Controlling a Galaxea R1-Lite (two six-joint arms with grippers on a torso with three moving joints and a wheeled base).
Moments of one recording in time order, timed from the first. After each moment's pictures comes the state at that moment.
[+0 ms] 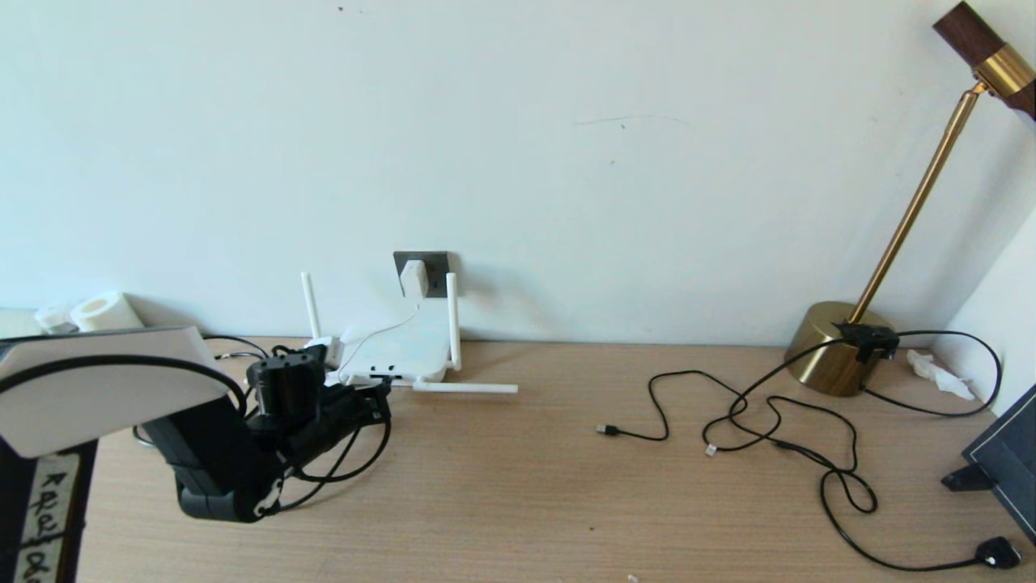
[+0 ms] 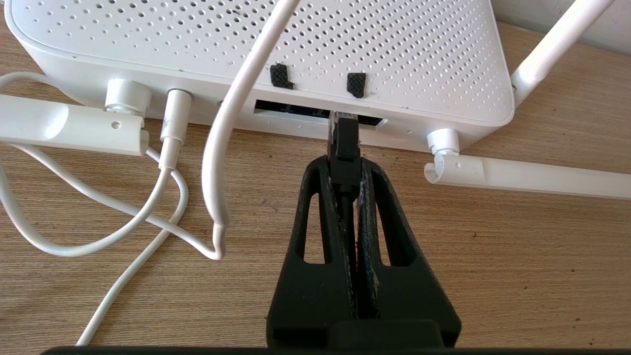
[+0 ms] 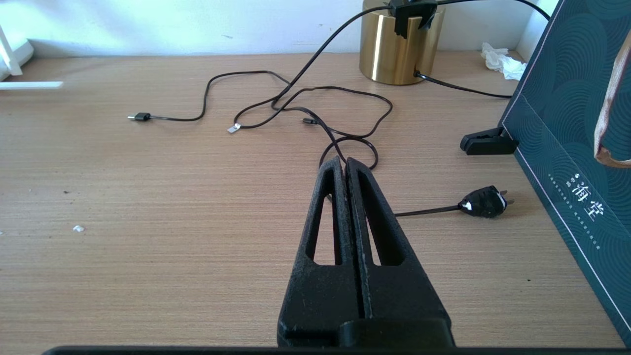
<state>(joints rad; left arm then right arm) -0.11 2.29 -0.74 -1.23 -0.10 -0.19 0.00 0.00 0.00 0.00 -0.02 0.04</state>
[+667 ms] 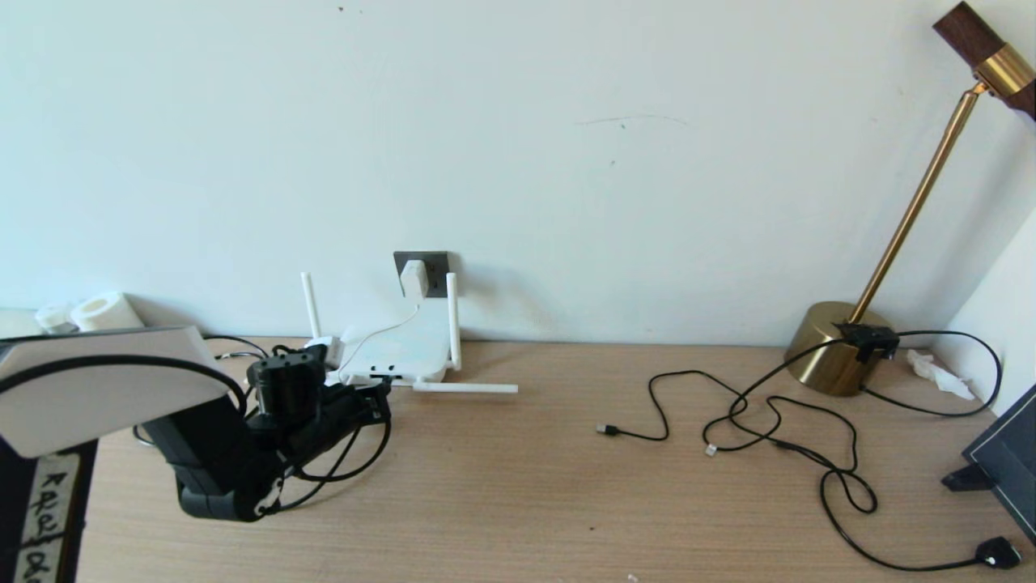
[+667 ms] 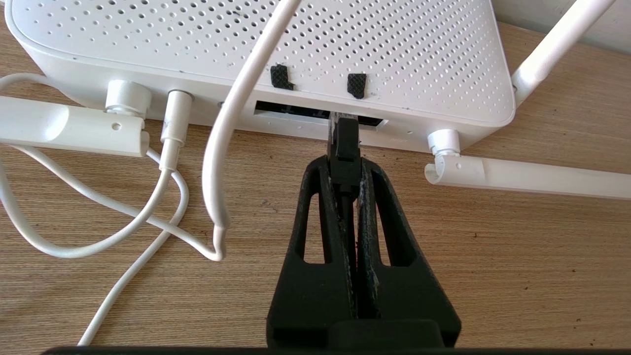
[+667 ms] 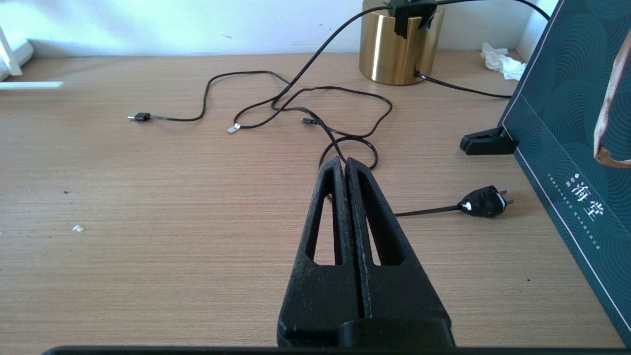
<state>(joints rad) -0.11 2.29 -0.75 -1.22 -0.10 -0.19 0.00 0.00 0.00 0.00 -0.03 0.04</state>
